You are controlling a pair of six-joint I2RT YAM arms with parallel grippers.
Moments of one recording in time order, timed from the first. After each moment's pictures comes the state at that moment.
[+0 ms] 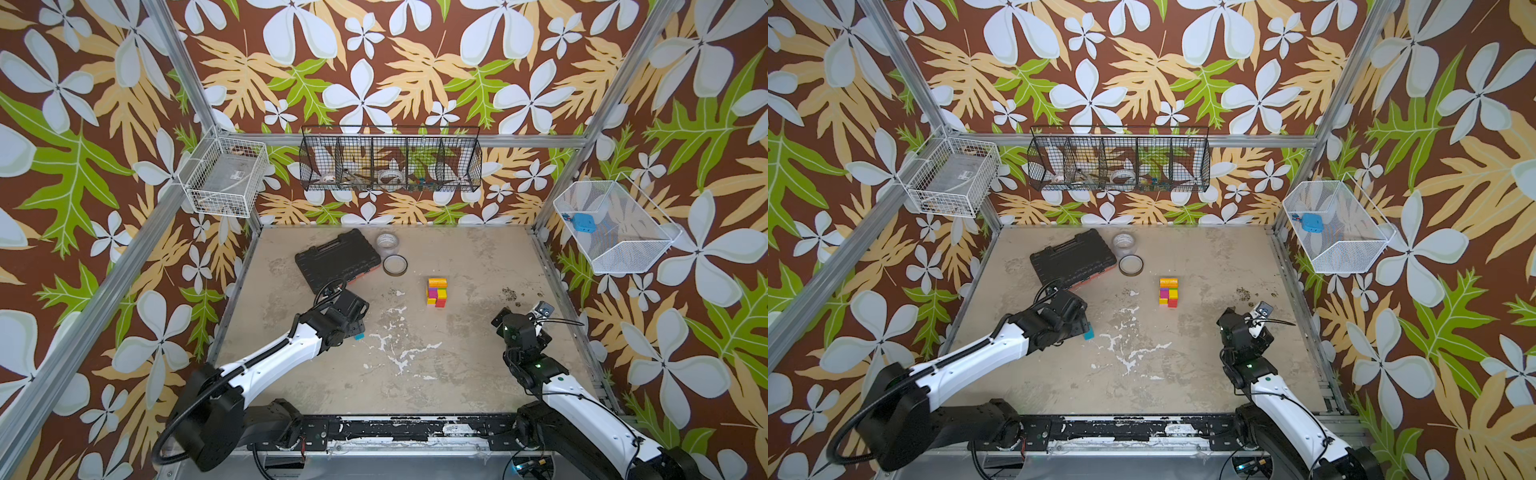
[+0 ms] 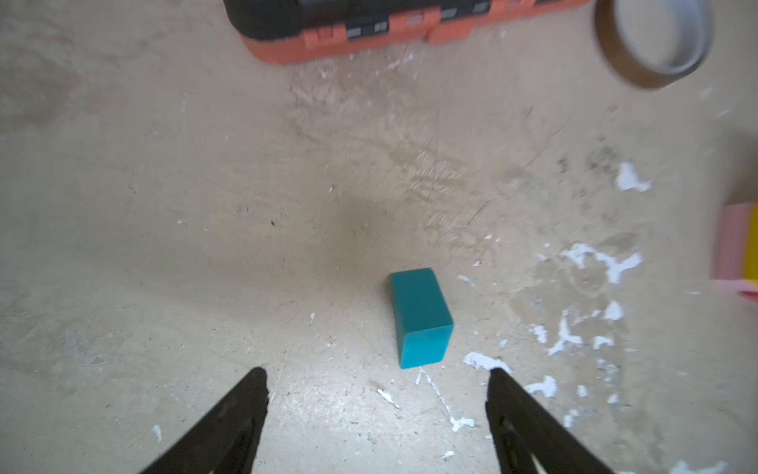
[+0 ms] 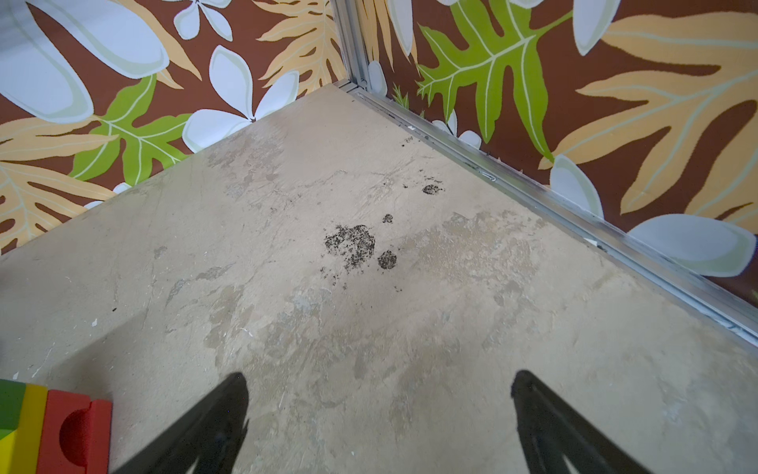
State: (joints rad) left arm -0.63 1.33 0.79 -0.61 -0.34 -0.88; right arm 0.30 0.85 0.30 -0.05 0.73 0.64
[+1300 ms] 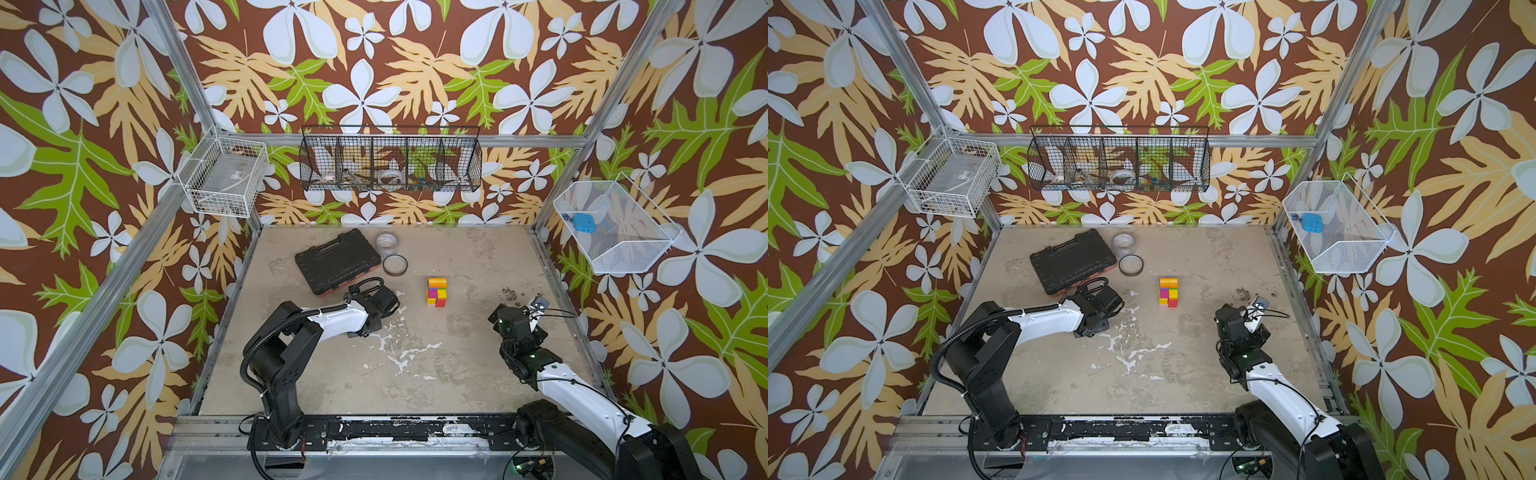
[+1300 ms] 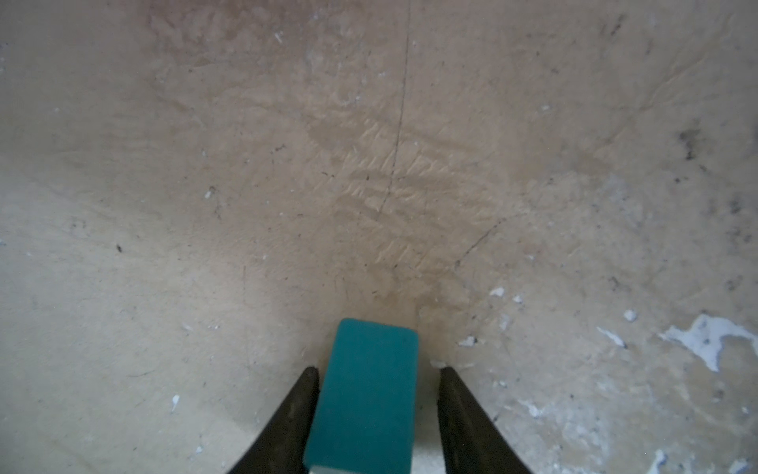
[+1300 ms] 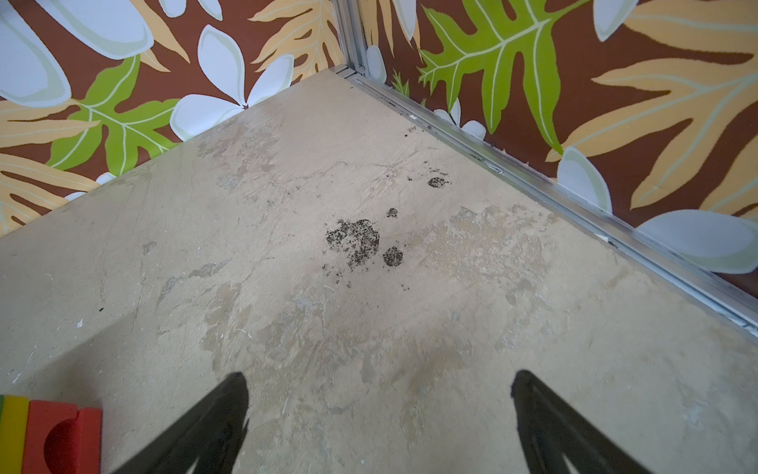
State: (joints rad) left arm -0.70 1.80 1.03 -0.59 -0.43 -0.99; right arm 0.30 0.96 0.35 -0.03 0.73 0.66
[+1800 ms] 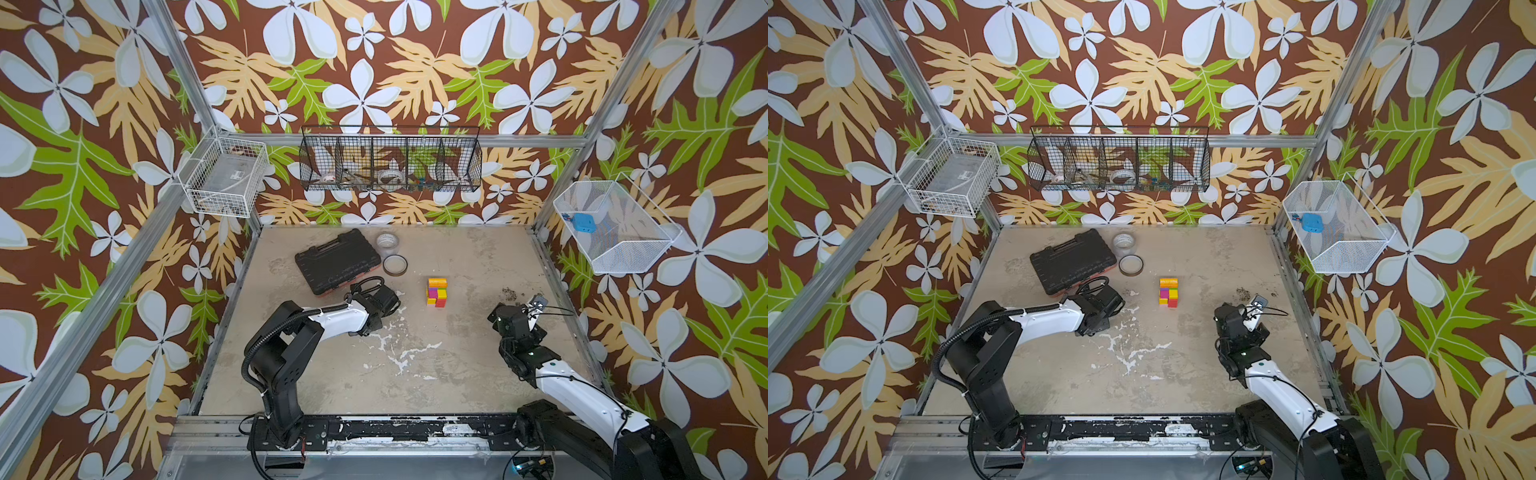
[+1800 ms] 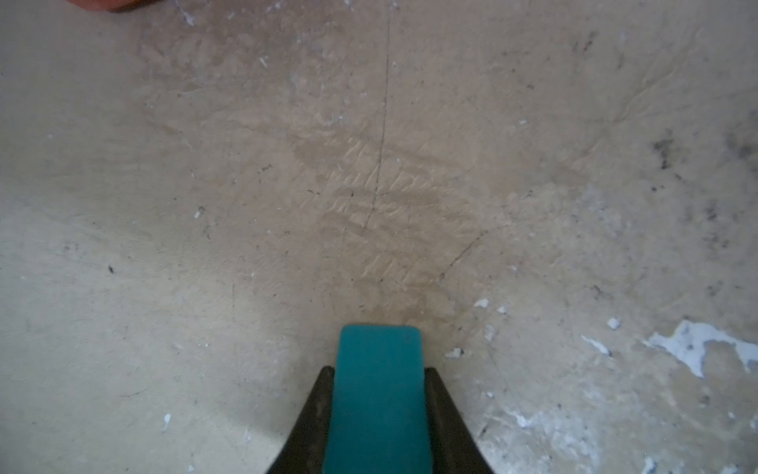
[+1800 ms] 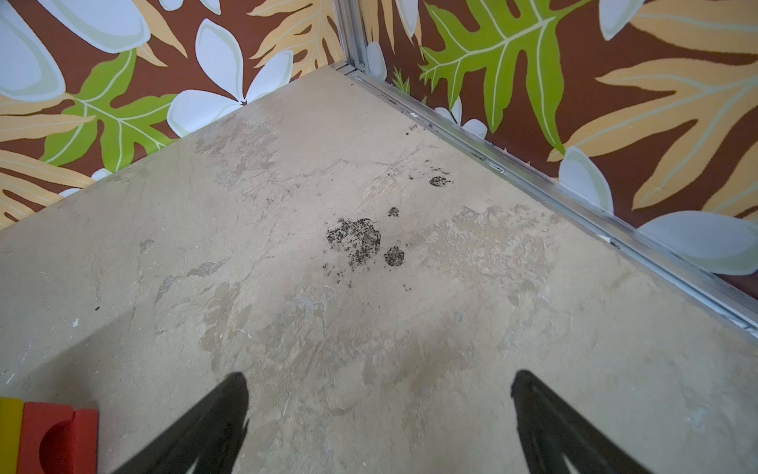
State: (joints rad) left arm -0.70 1.79 1.03 -0.57 -0.43 -0.96; right arm 0.30 0.99 0.36 -0.03 0.73 0.66
